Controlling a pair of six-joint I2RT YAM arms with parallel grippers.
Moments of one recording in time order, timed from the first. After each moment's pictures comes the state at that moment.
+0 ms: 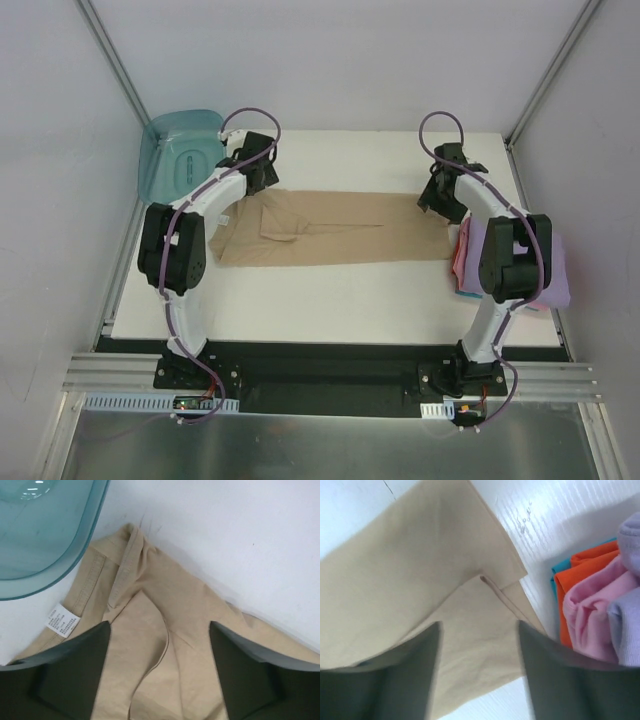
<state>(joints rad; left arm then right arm) -0.32 1.93 1.51 -0.49 -0.47 -0.65 0.13 1.88 1.43 -0.71 0.28 0.60</state>
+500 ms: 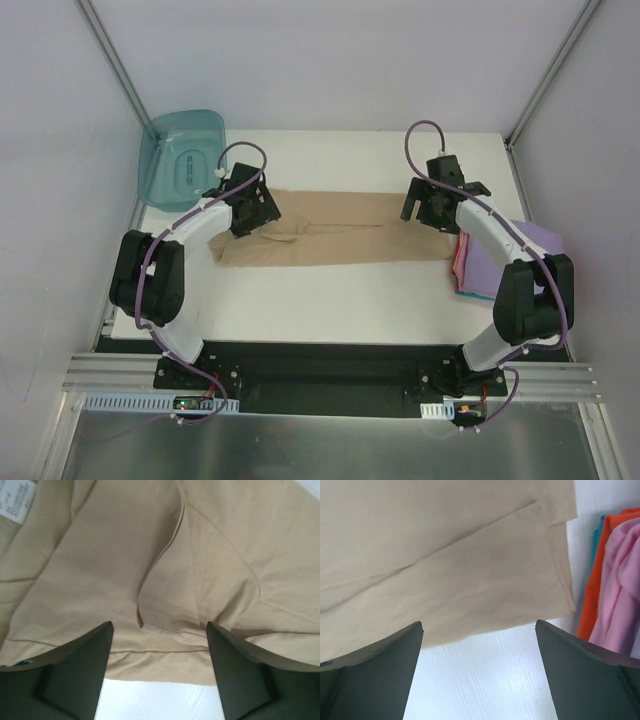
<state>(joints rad) -0.31 1.67 1.14 -0.46 -0.13 -0.73 0.23 1.59 1.23 -0.67 0.17 0.47</state>
